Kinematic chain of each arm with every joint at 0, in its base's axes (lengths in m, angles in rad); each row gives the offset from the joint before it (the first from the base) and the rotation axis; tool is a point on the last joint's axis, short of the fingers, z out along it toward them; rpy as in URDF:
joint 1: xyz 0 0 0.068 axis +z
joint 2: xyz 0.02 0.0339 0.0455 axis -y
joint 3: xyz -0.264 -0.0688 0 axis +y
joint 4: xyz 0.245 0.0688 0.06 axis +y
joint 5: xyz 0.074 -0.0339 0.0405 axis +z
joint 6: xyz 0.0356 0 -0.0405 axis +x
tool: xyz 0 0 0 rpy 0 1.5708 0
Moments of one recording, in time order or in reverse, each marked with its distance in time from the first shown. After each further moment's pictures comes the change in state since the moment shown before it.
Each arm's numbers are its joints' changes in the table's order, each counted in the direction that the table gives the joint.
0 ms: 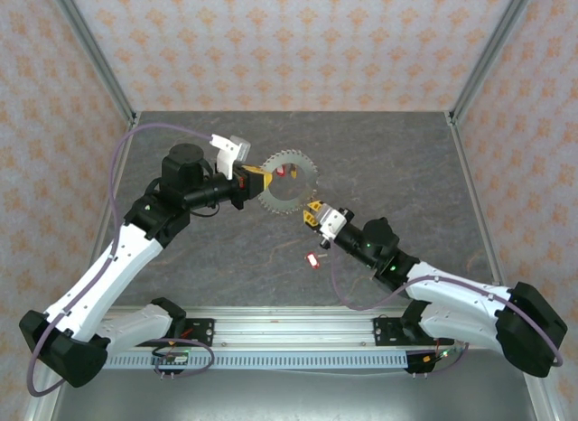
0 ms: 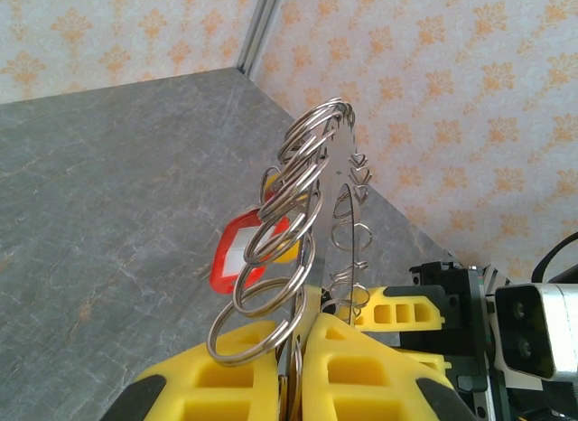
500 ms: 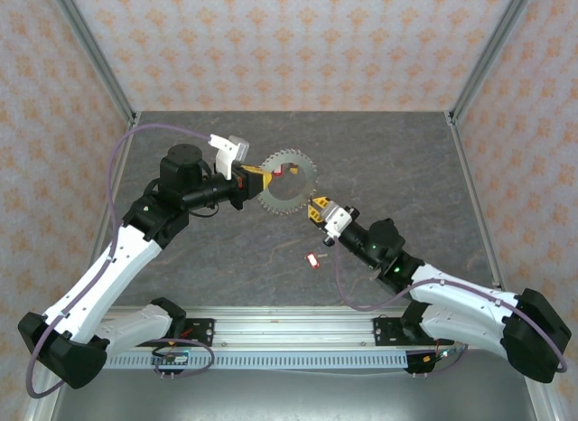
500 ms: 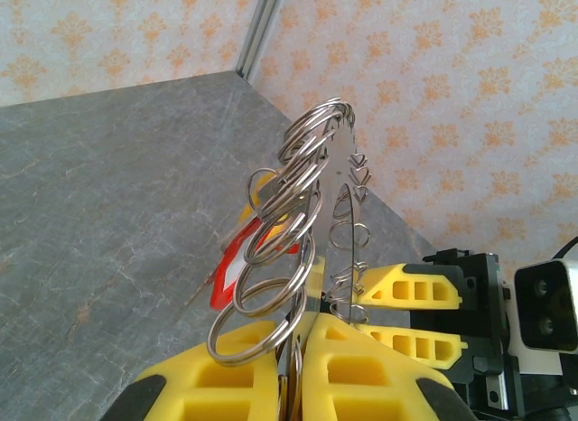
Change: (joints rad) left arm 0.000 0.008 0.000 0.000 0.000 -0.008; right arm 0.000 0.060 0.000 0.004 -0.045 0.001
